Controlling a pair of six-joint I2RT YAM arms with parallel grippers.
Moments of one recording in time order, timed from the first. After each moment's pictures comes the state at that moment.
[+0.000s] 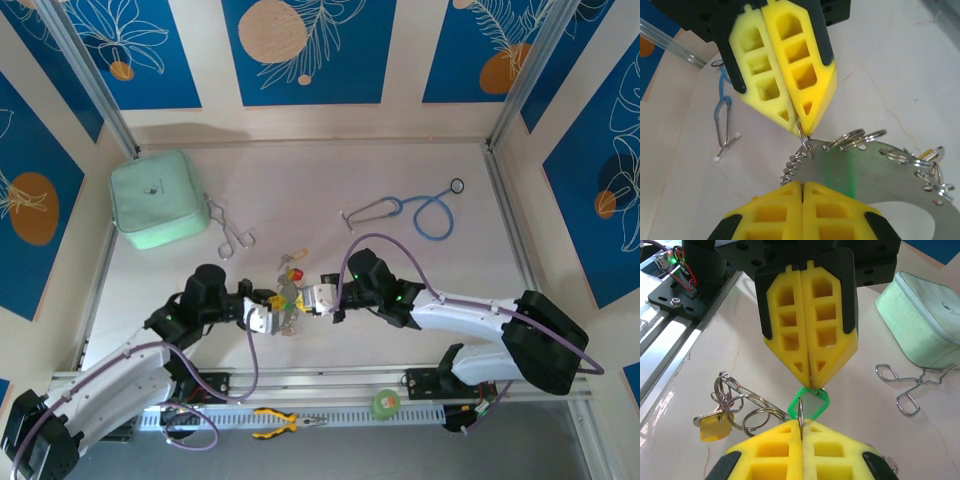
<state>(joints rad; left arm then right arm) -0.66 0.71 0.35 -0.14 0.53 1.03 0.92 1.27 0.54 0.26 -0.53 -0.70</state>
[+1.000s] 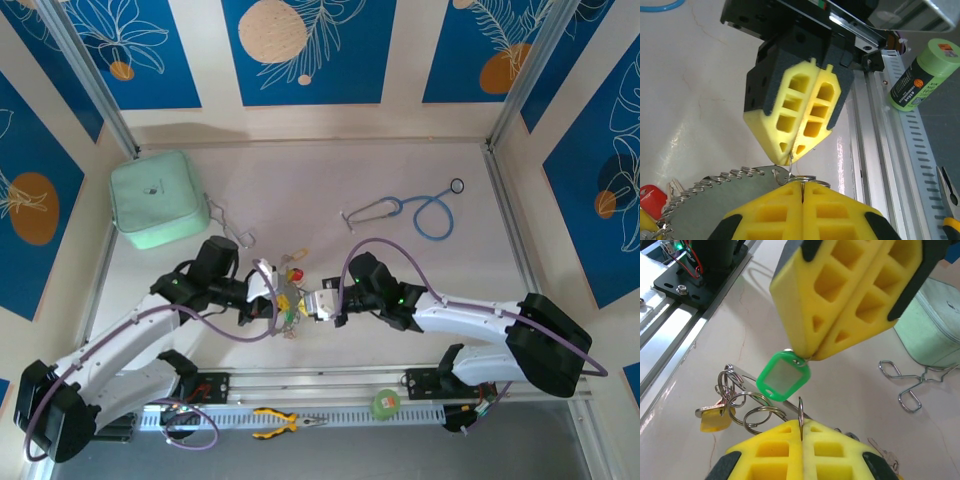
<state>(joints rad) -0.58 0.96 0.65 -0.54 0.82 0.53 0.94 1.25 0.52 0.24 -0.50 -0.74</state>
